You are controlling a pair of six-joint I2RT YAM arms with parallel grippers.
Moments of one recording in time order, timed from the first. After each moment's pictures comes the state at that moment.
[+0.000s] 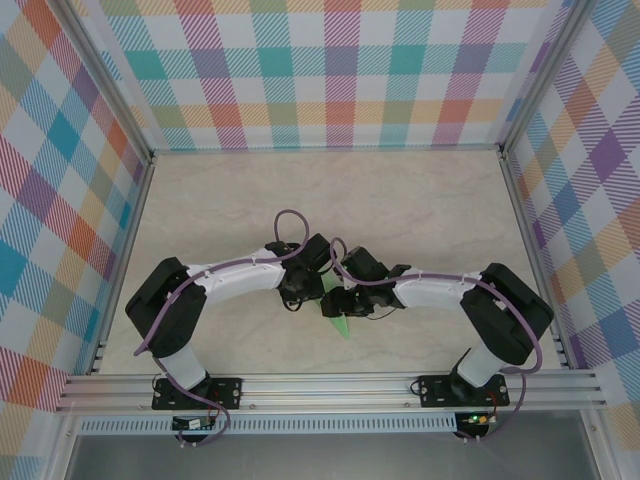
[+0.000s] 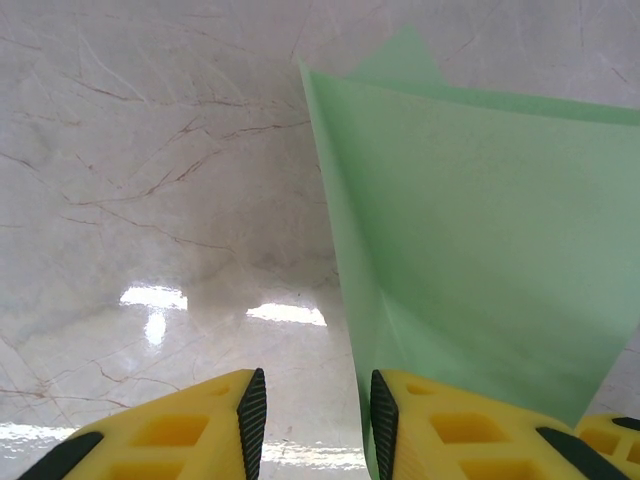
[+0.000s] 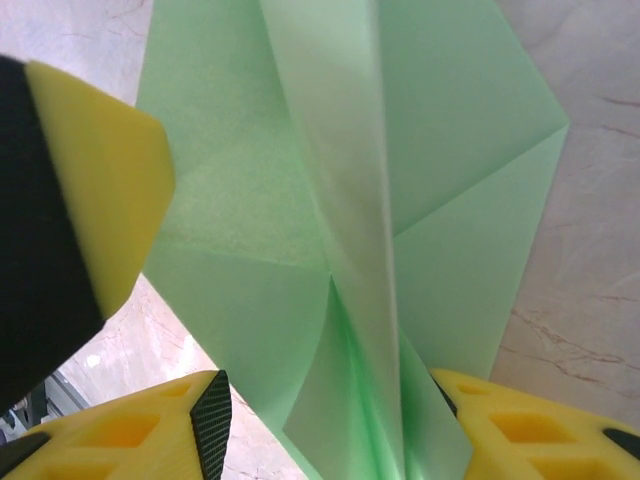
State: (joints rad) left arm -0.85 1.70 1.09 -0.74 -0.05 -1.07; right arm 0.84 1.59 0.75 -0.21 -0.39 0.69
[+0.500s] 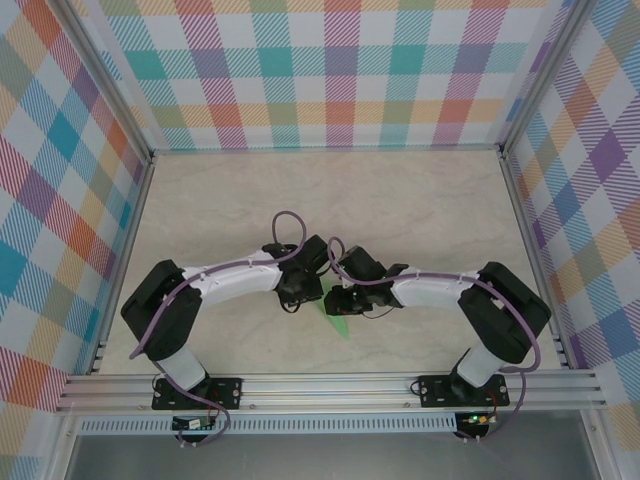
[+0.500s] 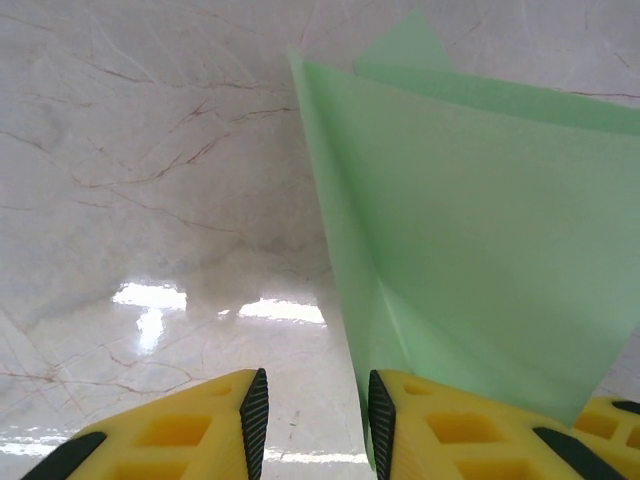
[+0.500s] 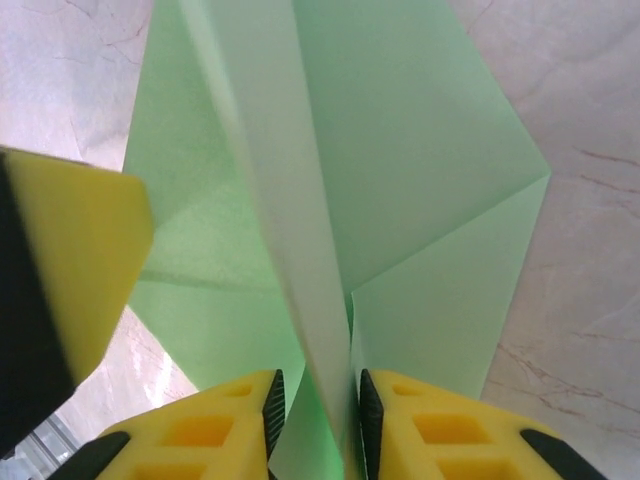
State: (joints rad) left arm -0.85 1.66 1.07 -0.73 -0.05 -1.08; right arm 0.85 1.61 0.78 -0.22 -0.33 0.68
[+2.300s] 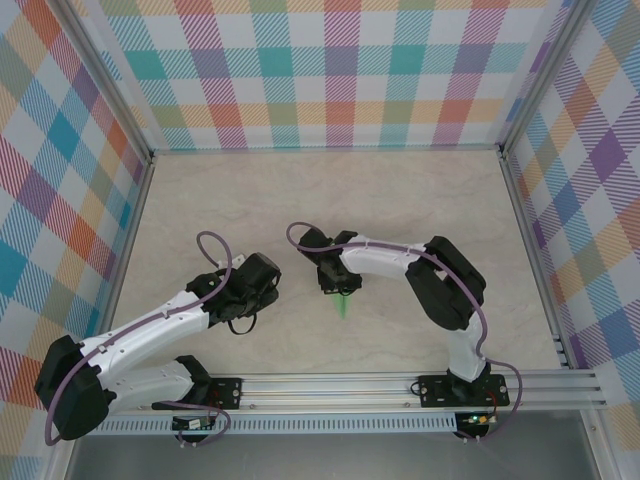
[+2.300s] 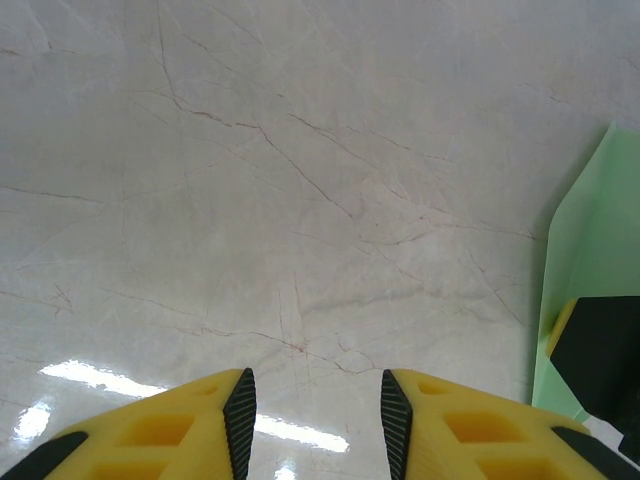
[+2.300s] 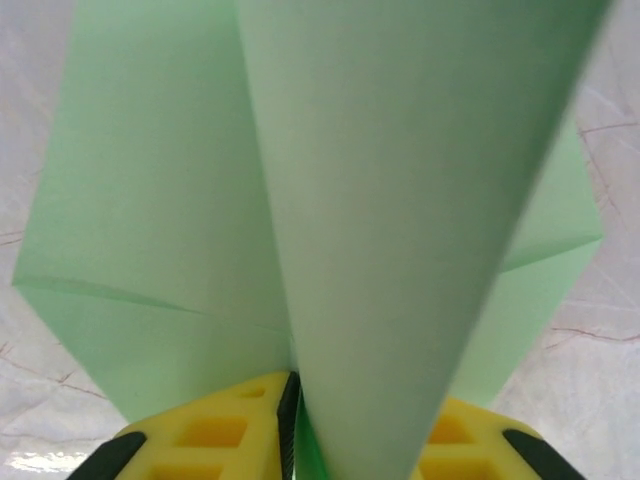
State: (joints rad) left arm -0.77 1.08 0.74 -0.76 -0.26 -1.24; right arm 0.90 1.98 1.35 -0.83 0.16 0.79
